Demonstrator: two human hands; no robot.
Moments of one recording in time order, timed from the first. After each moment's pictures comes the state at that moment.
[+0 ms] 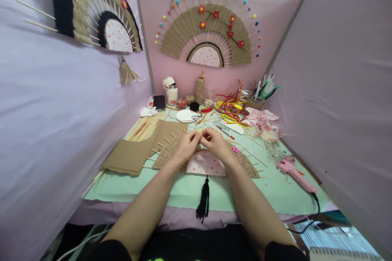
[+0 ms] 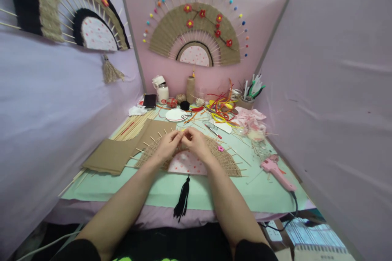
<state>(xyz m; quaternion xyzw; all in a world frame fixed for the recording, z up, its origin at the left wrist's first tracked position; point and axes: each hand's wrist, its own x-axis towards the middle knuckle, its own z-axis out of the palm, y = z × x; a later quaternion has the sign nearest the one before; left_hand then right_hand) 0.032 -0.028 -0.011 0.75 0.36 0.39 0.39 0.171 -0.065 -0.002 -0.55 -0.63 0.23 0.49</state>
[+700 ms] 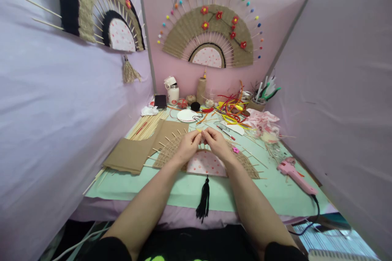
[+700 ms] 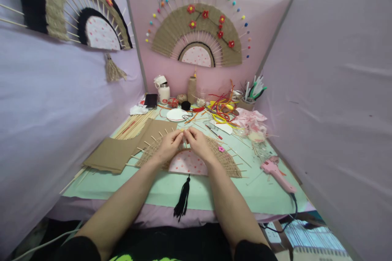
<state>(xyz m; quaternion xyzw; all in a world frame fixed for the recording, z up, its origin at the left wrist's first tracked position) 0.034 -0.031 -0.009 0.78 0.30 0.42 0.35 0.171 -0.064 -0.005 -0.50 -0.62 0.31 0.52</state>
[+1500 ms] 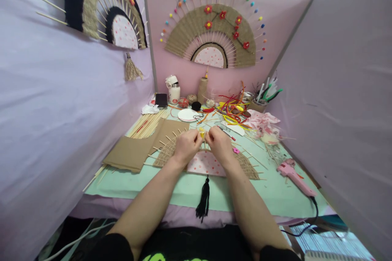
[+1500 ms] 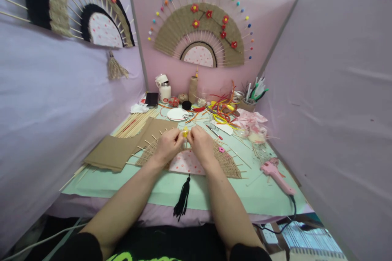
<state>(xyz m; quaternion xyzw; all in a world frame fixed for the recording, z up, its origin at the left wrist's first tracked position) 0.029 -0.034 -0.010 0.80 0.39 0.43 0.15 0.169 -0.074 0.002 -0.60 -0.66 0.02 0.45</state>
